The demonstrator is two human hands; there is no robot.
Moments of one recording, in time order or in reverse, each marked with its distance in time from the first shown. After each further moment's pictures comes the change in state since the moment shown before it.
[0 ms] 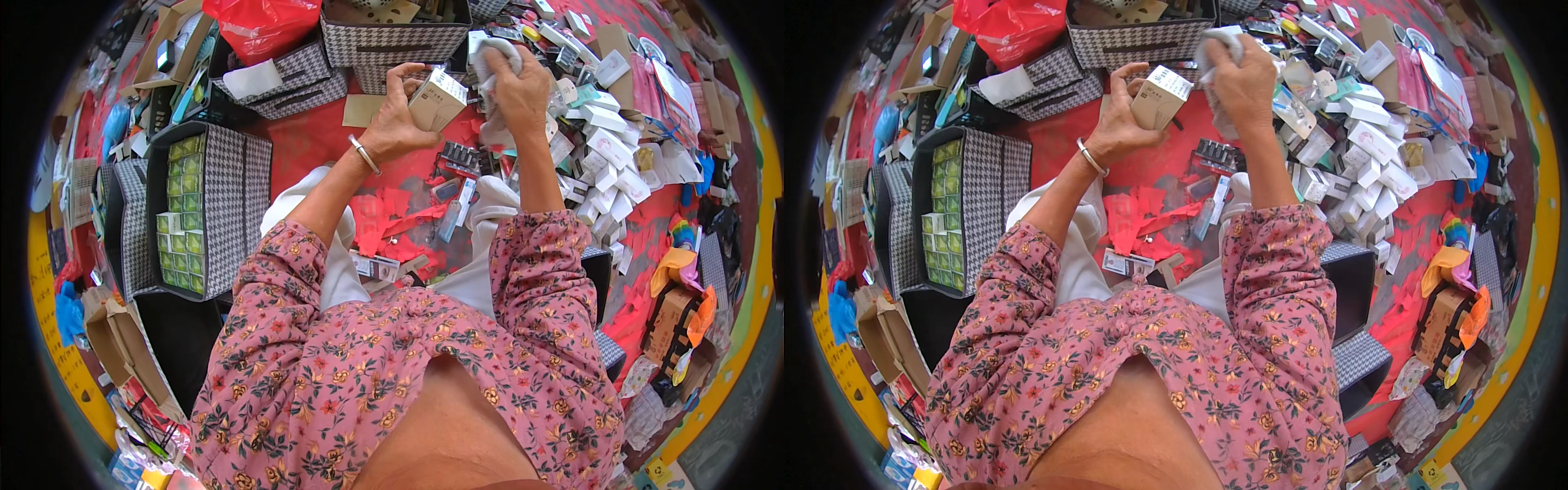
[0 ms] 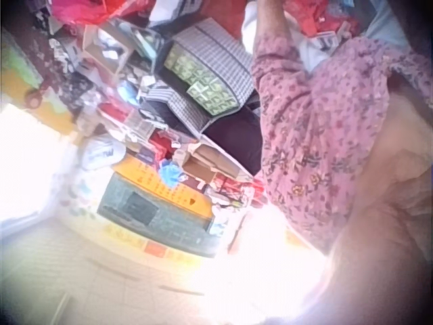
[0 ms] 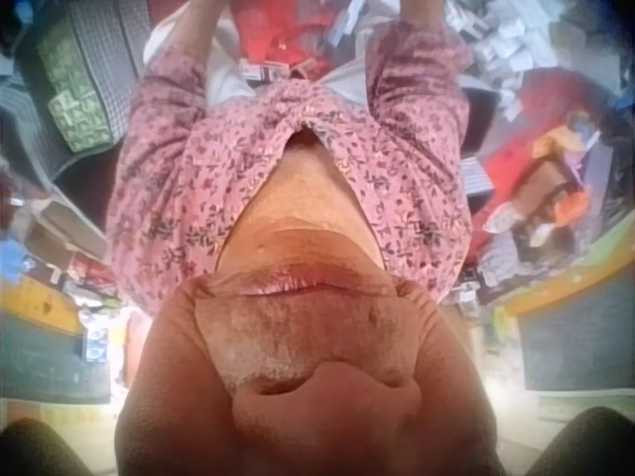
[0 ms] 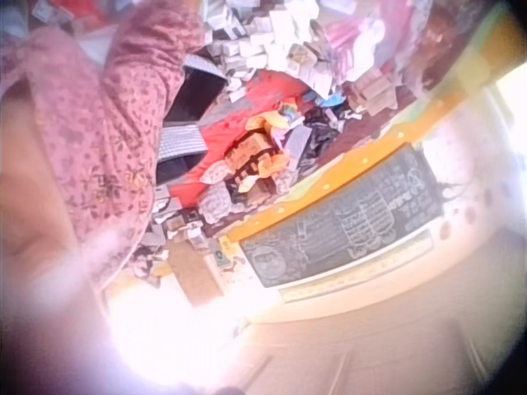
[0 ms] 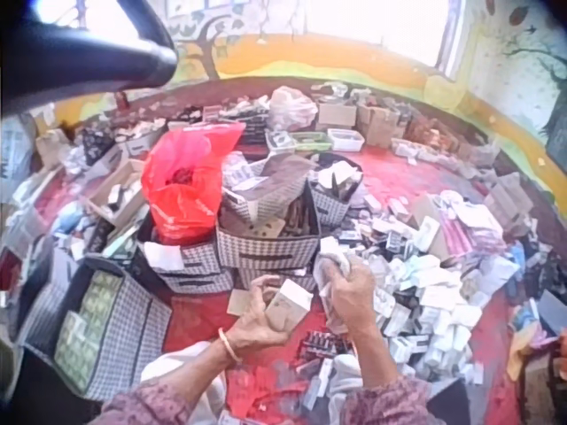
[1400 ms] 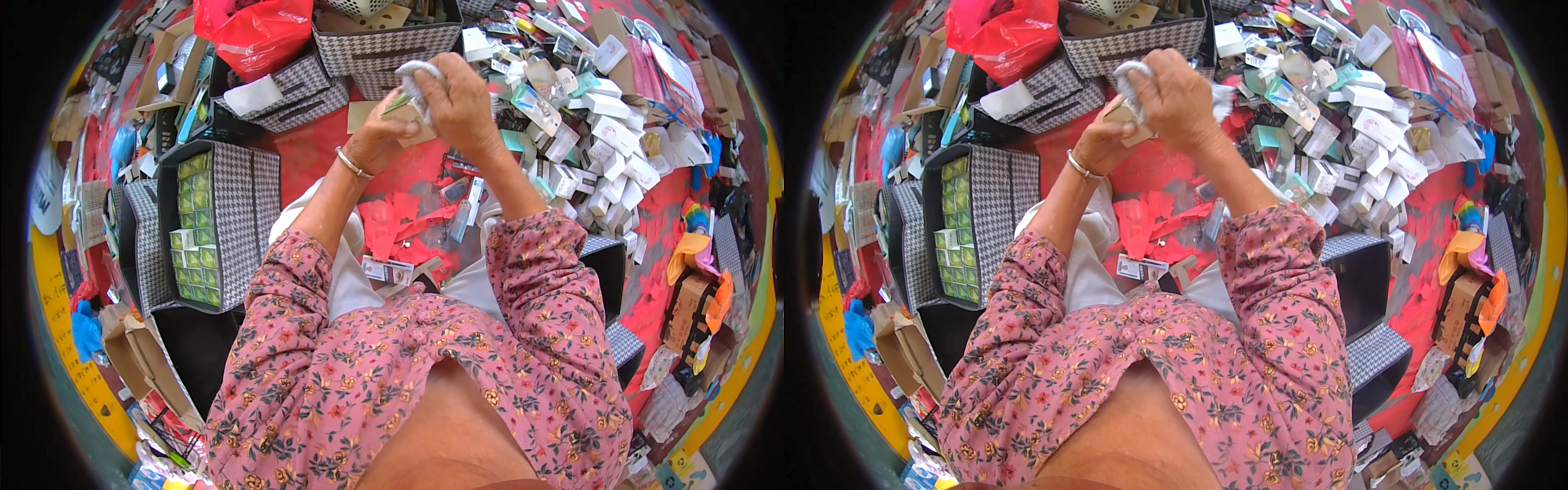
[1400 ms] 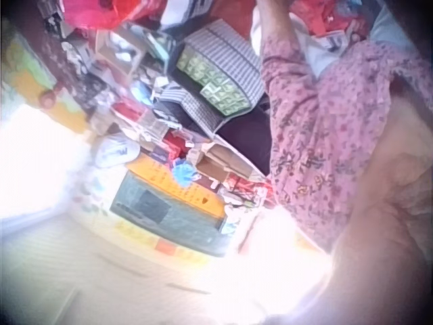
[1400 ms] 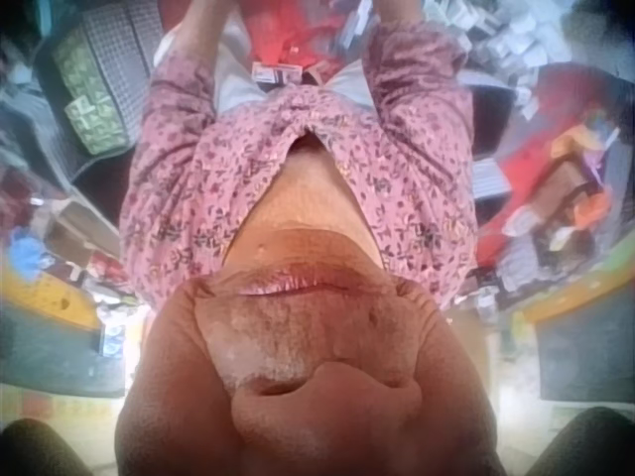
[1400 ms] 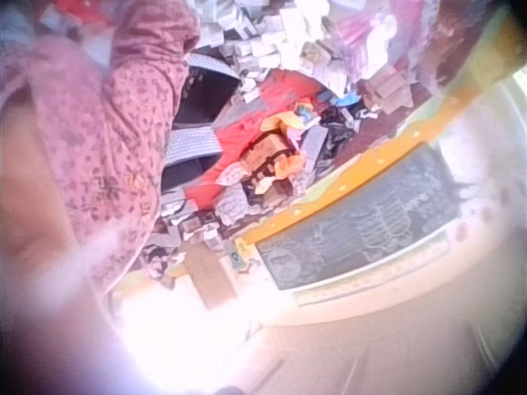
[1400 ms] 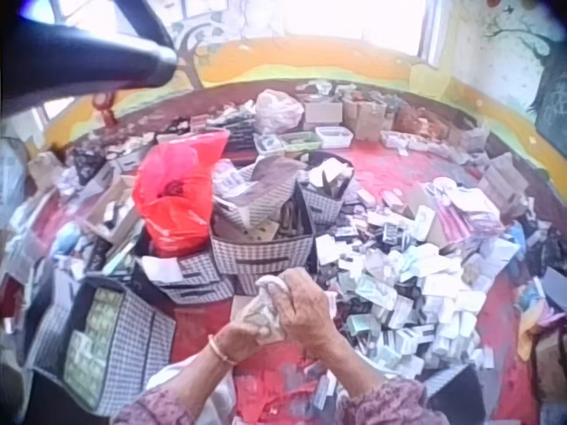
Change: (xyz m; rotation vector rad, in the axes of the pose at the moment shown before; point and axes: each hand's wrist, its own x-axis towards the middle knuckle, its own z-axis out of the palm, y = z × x) left_hand -0.008 -0.018 -0.016 -1.174 -0.239 -0.429; right_hand -0.032 -0.027 0.035 -0.054 -0.021 -0.370
